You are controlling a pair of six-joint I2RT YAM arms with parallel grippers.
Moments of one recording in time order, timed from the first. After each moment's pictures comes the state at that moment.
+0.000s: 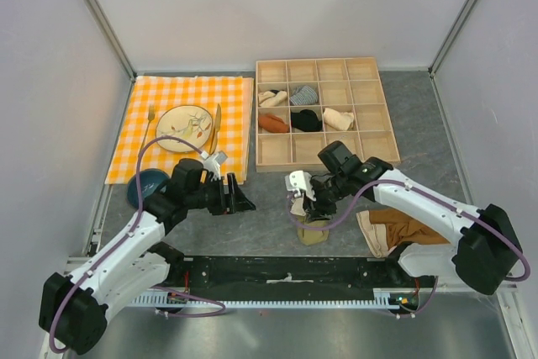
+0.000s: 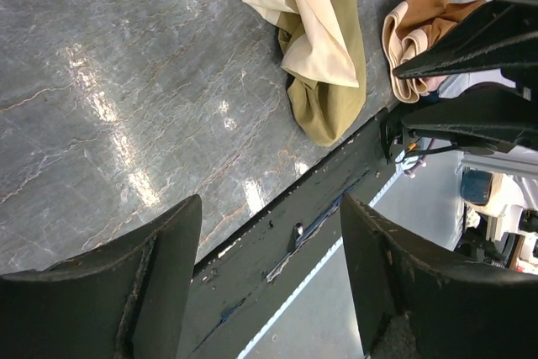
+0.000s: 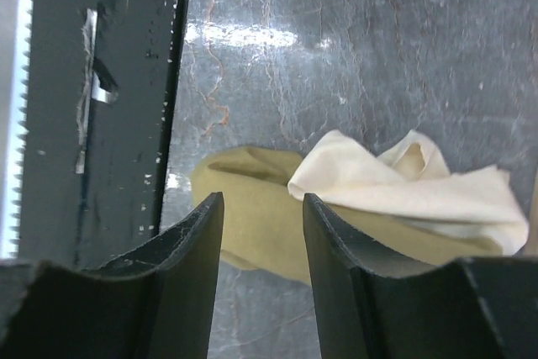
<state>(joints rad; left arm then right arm) -0.47 0.83 0.50 -0.38 0.52 -0.64 0.70 1.26 0.88 -0.70 -0.70 -0.72</state>
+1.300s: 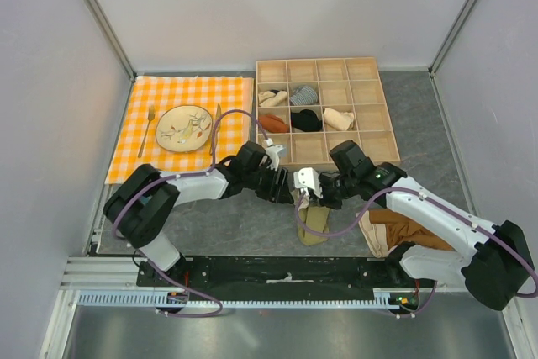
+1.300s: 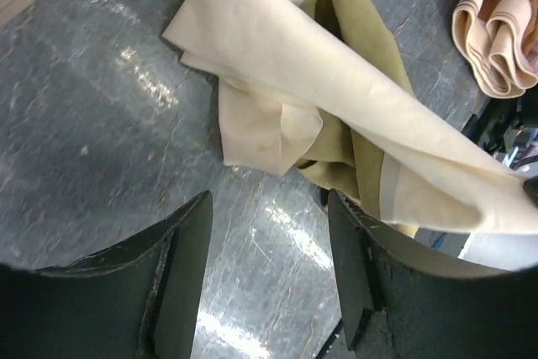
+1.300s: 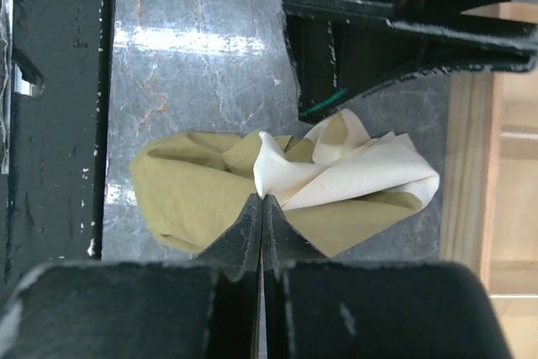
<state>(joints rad) -0.71 1.60 0.74 0.08 0.47 -0.42 0.69 1.15 0.82 -0.60 -0.59 -0.80</state>
